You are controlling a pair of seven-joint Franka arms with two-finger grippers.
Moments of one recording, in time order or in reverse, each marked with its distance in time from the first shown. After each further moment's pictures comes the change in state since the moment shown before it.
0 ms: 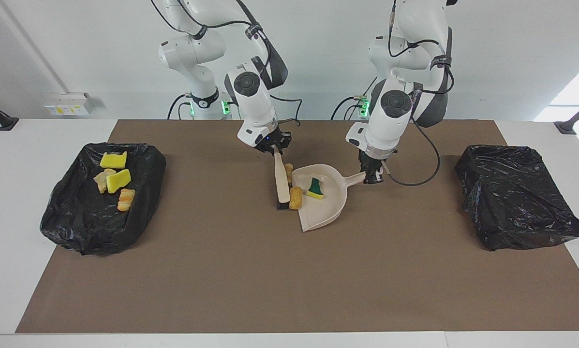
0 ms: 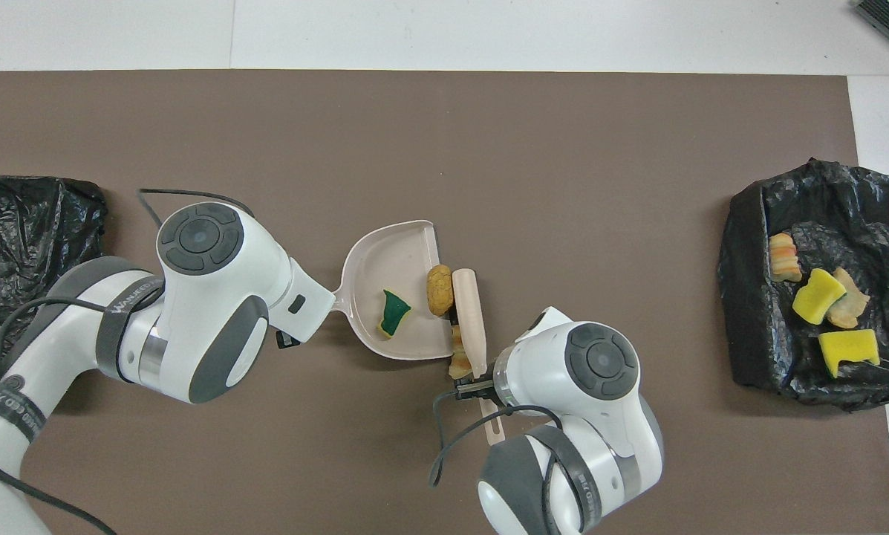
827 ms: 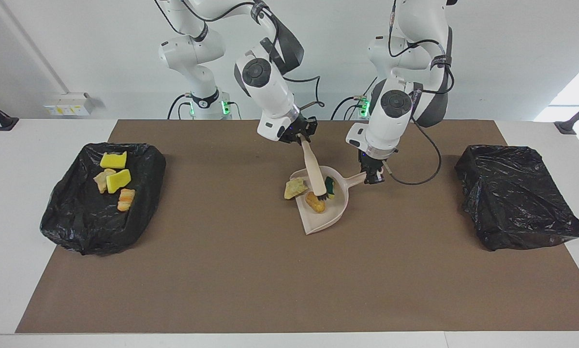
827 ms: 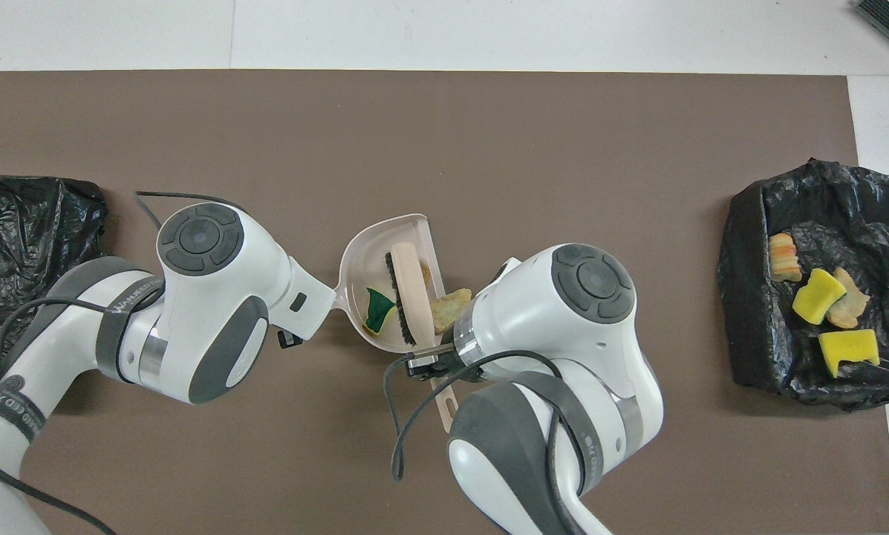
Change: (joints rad) left arm 0.000 0.000 0.000 -0.002 0.002 0.002 -0.064; right arm -0.024 0.074 0.010 0.347 0.081 -0.301 -0.023
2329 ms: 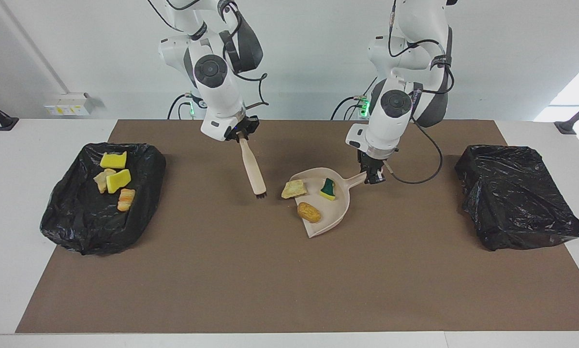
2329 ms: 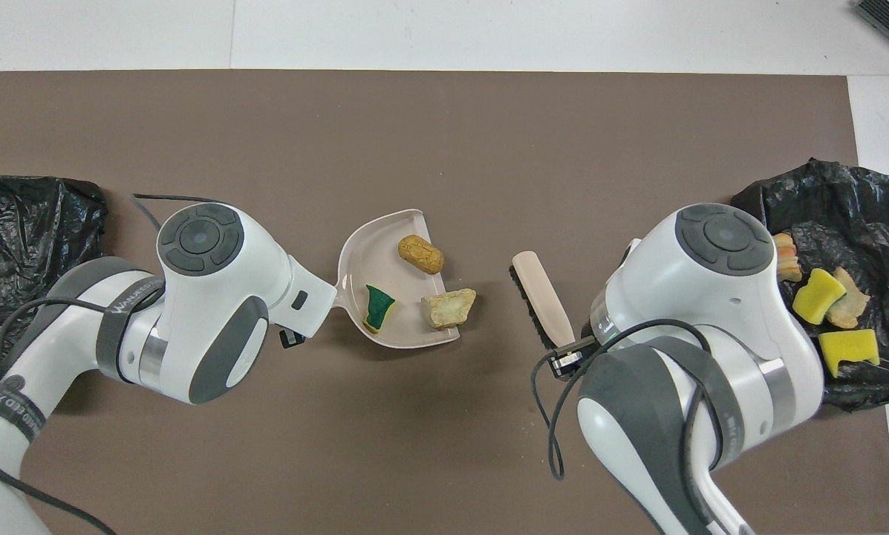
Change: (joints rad) left arm 0.000 0.000 0.000 0.000 0.000 0.001 -0.035; right arm -0.209 -0.119 -0.003 -0.066 -0.270 -0.287 -0.203
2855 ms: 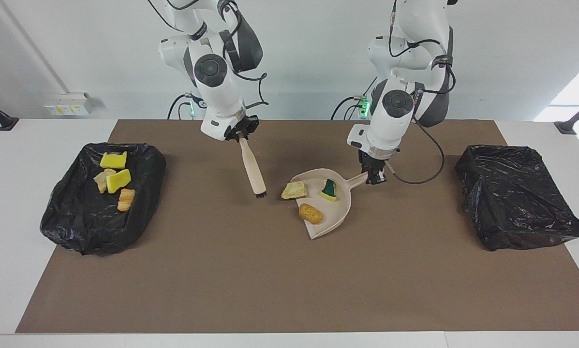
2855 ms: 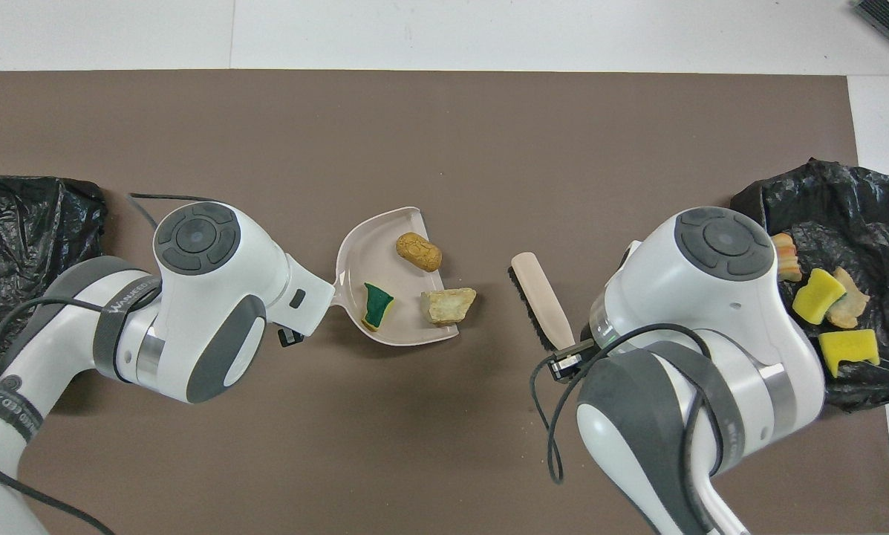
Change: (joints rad) left arm 0.002 -0.001 0.005 0.001 0.000 0.001 -0.004; right arm 0.000 -0.002 0.000 -0.002 0.000 0.000 0.000
